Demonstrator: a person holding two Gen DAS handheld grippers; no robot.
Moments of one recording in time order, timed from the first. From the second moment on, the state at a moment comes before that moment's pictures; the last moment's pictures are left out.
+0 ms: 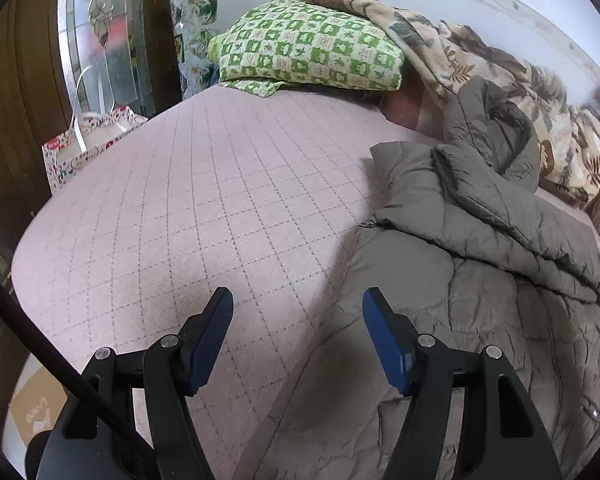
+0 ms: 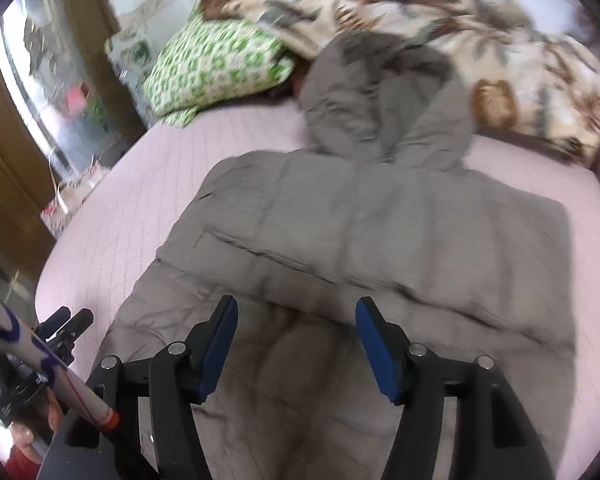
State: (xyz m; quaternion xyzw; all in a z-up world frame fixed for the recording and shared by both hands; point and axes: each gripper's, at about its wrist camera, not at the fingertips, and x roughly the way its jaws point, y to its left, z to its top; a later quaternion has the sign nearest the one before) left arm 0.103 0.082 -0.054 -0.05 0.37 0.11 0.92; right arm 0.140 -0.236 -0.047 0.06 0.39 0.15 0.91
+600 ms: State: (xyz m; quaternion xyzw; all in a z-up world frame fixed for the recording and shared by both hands) left arm 0.187 0.043 -0.013 -0.04 0.41 0.05 0.91; right arm 0.069 -0.473 -0.091 0.26 0.32 -0.06 0.91
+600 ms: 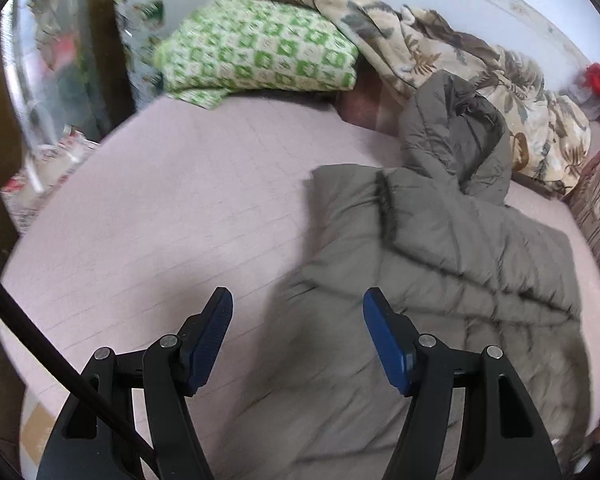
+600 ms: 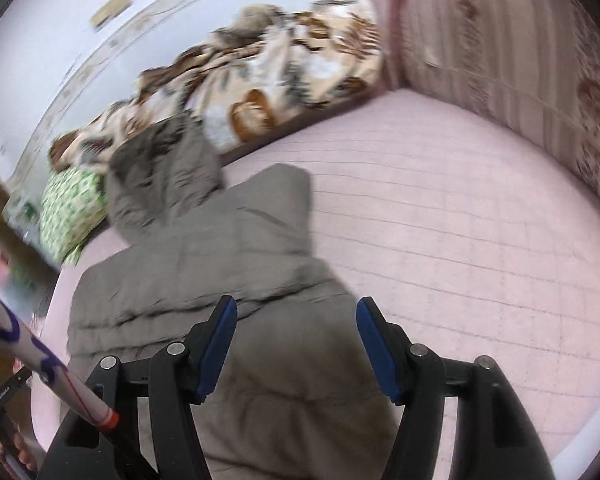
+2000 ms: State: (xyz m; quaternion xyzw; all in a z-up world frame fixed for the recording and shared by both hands) left arm 0.125 0.091 -0.063 0.00 0.44 0.09 0.89; right arm 0.069 -0.479 -0.114 0.27 0.33 -0.10 0.90
